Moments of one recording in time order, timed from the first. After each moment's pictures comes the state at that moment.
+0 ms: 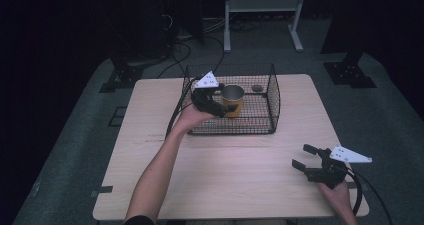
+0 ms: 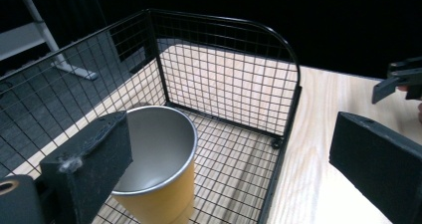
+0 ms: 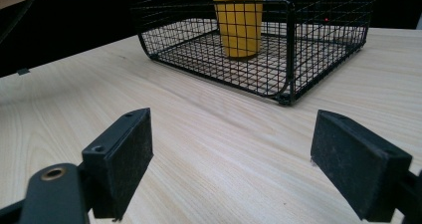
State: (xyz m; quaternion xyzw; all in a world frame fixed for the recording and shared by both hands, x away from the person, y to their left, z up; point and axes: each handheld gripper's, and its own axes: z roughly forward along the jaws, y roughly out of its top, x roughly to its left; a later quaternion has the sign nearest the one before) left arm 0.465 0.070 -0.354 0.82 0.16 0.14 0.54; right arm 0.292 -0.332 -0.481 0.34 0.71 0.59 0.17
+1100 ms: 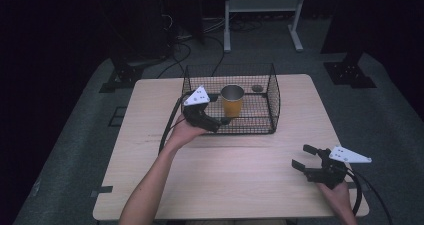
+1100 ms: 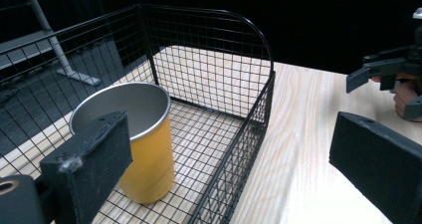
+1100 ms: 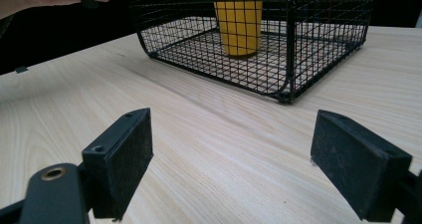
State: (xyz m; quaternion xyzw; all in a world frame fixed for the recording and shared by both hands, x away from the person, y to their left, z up) left arm 0.425 0.092 -0.371 0.80 0.16 0.15 0.56; right arm 0.292 -0.331 -0.481 0.34 0.72 0.58 0.17
